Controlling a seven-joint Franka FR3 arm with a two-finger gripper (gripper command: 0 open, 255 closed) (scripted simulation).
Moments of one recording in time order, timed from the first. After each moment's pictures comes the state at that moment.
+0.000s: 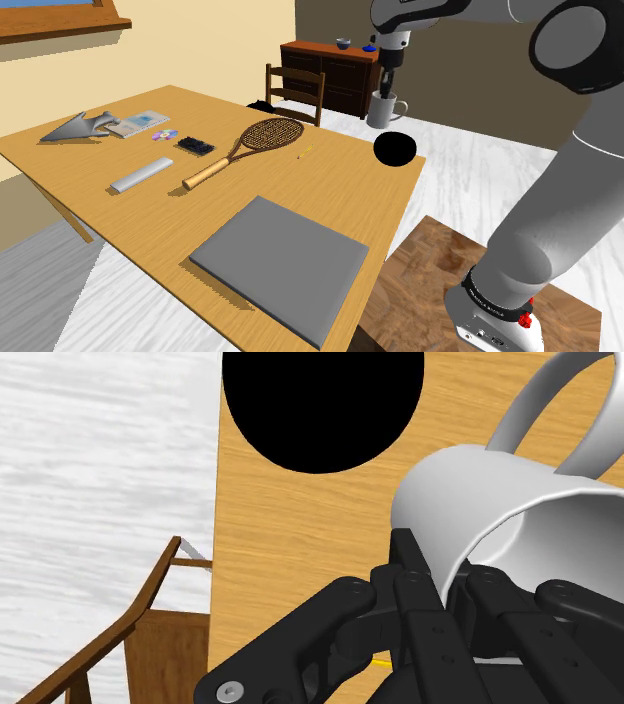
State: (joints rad) arm -0.25 0.03 -0.17 -1.75 -0.02 1.75 -0.82
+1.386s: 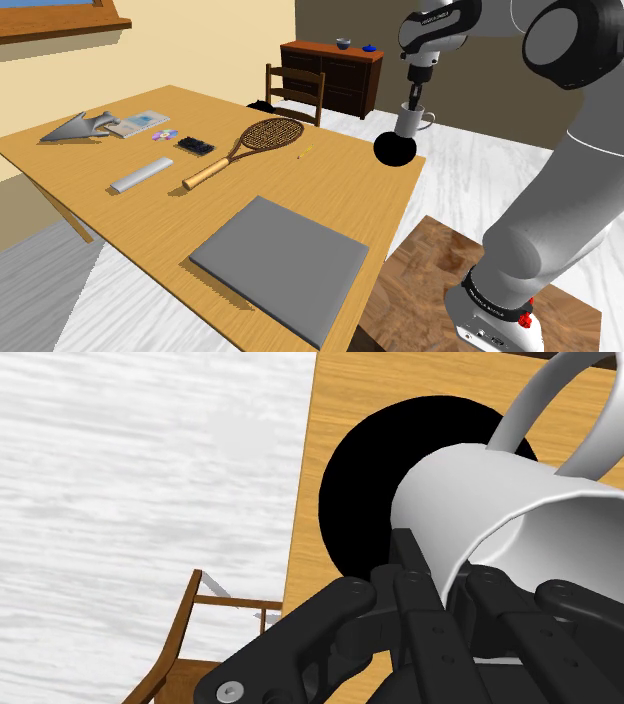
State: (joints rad) arm -0.36 0.06 -0.28 -1.85 -0.02 1.89 -1.05
